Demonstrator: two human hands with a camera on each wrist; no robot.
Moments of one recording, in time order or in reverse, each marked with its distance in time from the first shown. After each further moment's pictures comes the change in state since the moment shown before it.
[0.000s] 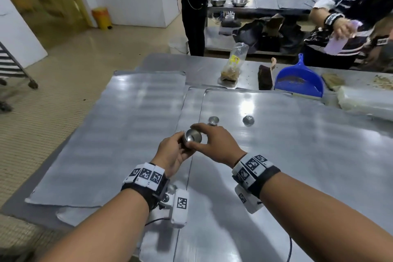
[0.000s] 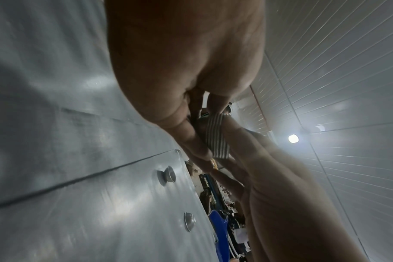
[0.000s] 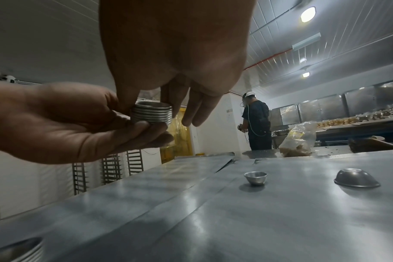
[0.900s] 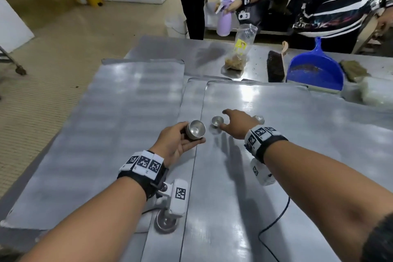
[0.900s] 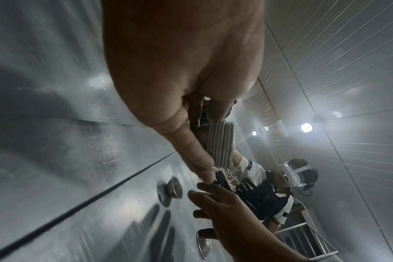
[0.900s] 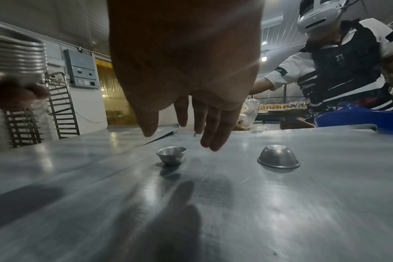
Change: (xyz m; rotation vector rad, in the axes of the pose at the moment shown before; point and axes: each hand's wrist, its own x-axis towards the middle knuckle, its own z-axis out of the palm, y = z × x) left_hand 0.091 0.028 0.017 0.003 -0.040 -0.146; right_hand 0.114 0.123 -0.011 -0.316 -0.244 0.389
